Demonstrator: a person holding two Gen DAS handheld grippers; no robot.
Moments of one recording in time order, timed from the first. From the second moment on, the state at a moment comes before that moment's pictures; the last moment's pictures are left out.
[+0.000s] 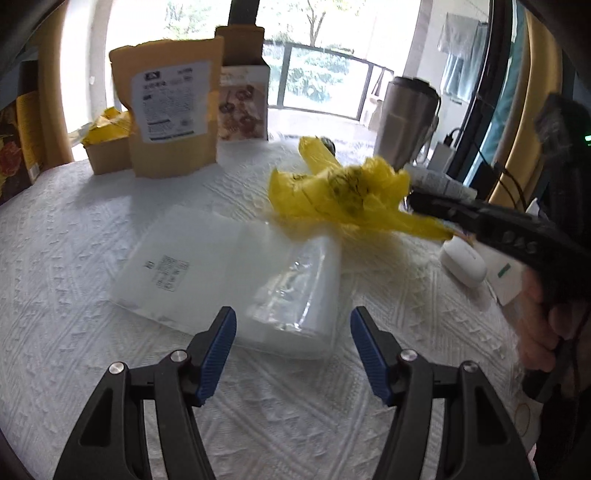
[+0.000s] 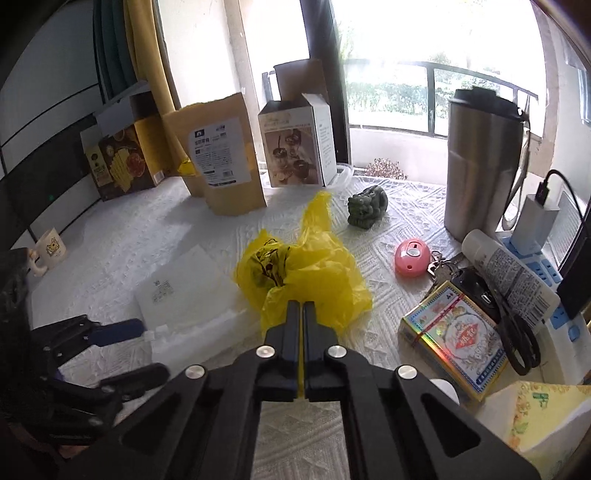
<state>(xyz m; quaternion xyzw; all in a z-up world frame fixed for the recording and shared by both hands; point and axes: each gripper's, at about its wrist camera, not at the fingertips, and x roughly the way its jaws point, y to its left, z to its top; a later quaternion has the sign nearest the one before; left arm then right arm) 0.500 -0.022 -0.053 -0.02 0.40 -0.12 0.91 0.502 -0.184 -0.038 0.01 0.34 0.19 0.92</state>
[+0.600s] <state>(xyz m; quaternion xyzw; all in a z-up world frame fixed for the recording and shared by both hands) 0.492 -0.007 -0.049 0.00 0.38 -0.08 0.92 0.503 -0.199 -0.013 0.02 0.33 0.20 0.92</state>
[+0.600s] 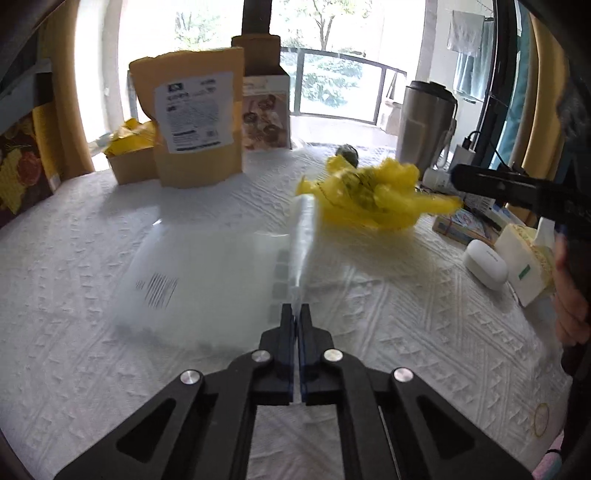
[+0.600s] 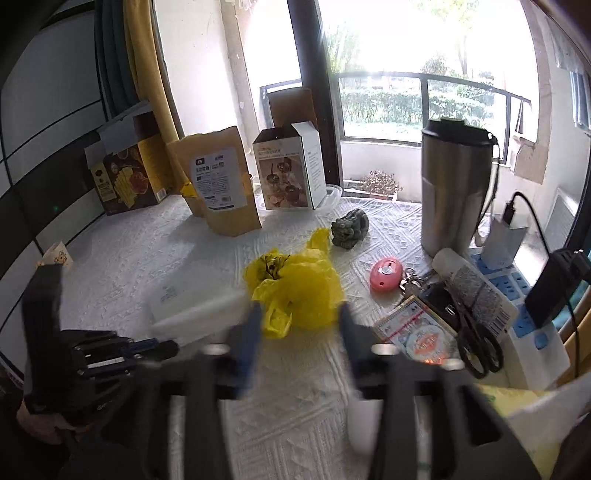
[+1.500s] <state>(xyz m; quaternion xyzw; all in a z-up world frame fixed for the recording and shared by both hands) 0.396 0.062 0.015 -0.04 0.29 -0.04 0.96 0.515 -0.149 -0.021 -0.03 0.36 0.19 0.91</state>
